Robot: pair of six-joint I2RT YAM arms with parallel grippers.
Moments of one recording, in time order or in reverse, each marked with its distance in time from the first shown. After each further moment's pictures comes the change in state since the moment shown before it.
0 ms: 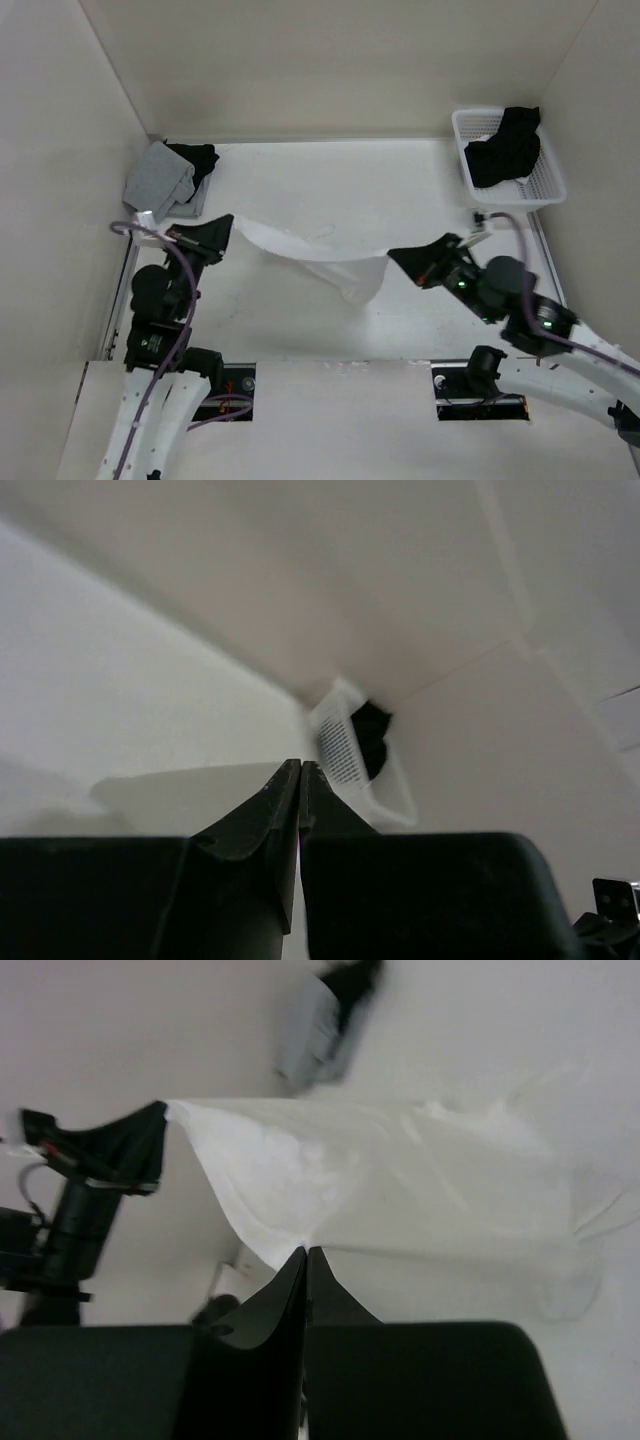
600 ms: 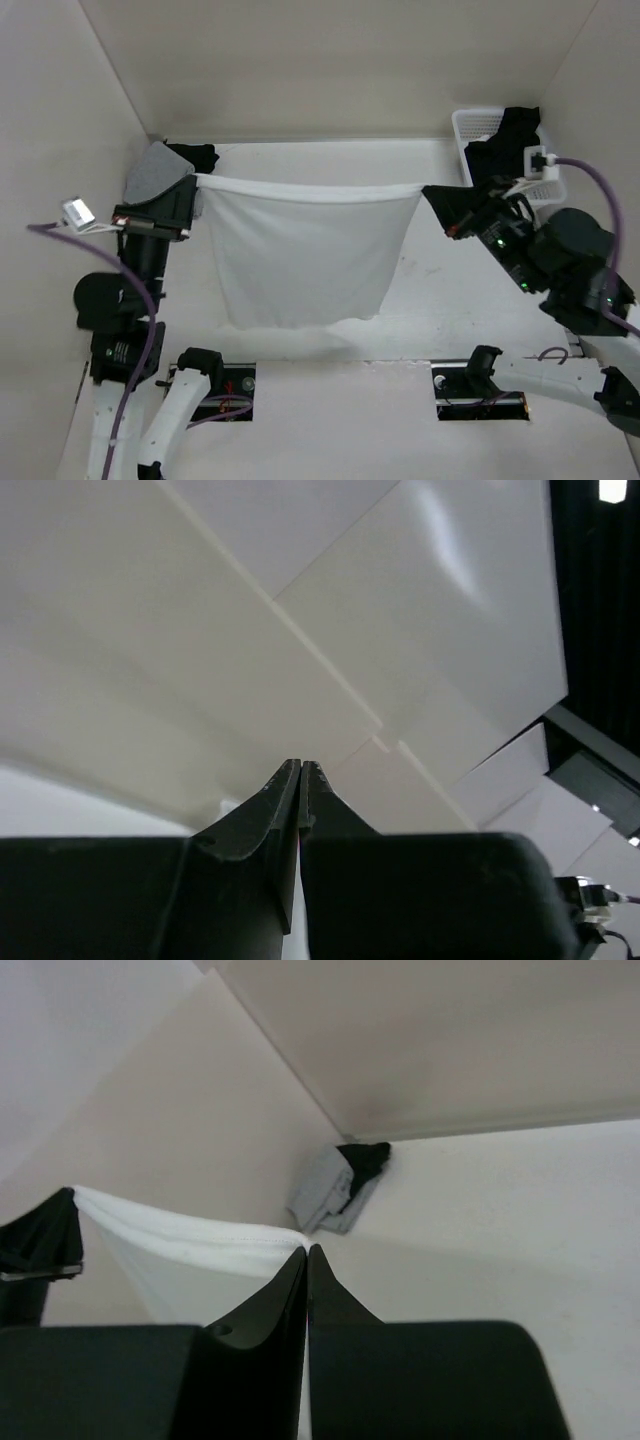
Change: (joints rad) left arm 0.014 0.080 0.480 0.028 -0.046 -0.039; right arm 0.085 0.218 0.698 -0.208 0.235 -0.365
